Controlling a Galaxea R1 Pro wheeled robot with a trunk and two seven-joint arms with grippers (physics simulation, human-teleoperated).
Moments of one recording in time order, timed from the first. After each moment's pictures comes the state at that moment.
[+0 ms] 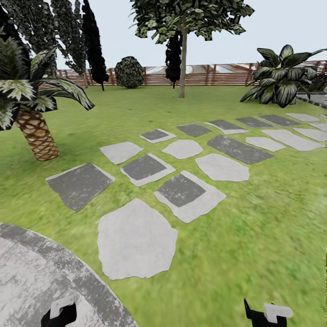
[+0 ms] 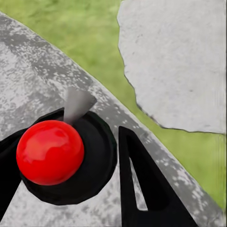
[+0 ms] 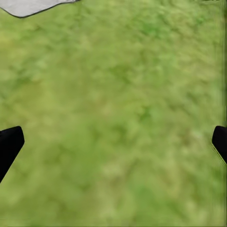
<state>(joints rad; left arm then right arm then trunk) -0.25 0.16 0.10 -0.44 0.22 -0.40 0.02 -0.20 -0.17 -0.11 -0.48 -0.06 -0.45 0.00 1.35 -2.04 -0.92</state>
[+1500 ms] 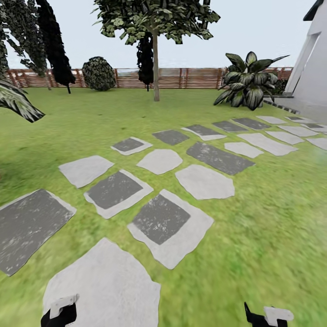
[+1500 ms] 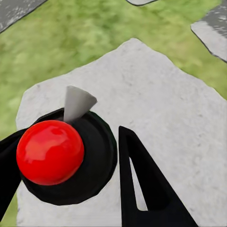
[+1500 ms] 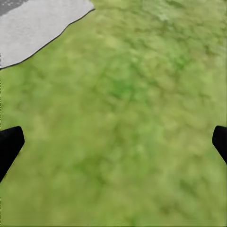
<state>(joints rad) -0.25 0.16 0.10 -0.44 0.22 -0.40 0.01 -0.20 -0.17 -0.11 -0.46 -0.05 -0.45 0.00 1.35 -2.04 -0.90</state>
